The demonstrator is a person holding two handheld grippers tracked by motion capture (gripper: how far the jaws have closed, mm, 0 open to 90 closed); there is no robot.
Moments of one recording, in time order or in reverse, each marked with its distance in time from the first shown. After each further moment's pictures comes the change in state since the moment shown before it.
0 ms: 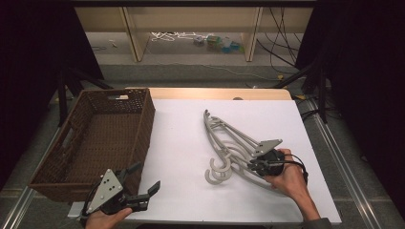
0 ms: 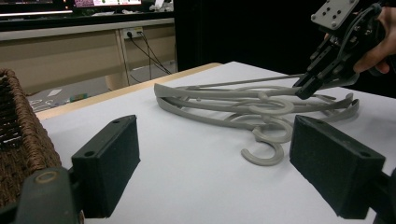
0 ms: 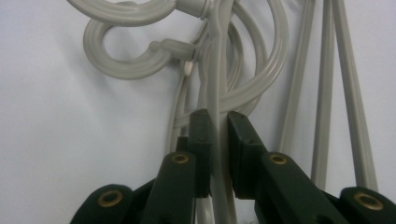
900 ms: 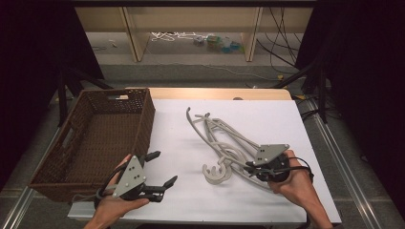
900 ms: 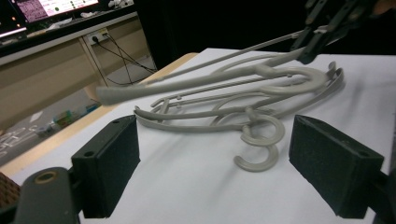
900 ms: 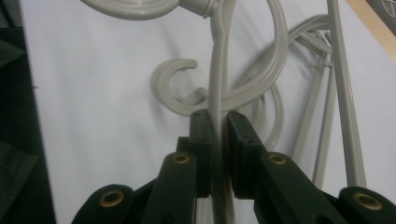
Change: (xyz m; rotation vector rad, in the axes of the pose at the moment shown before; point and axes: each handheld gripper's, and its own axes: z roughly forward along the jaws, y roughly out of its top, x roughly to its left) left arm -0.012 0.043 0.043 0.109 -0.104 0.202; right arm 0.029 0.017 -0.044 -0.127 0.052 -0.171
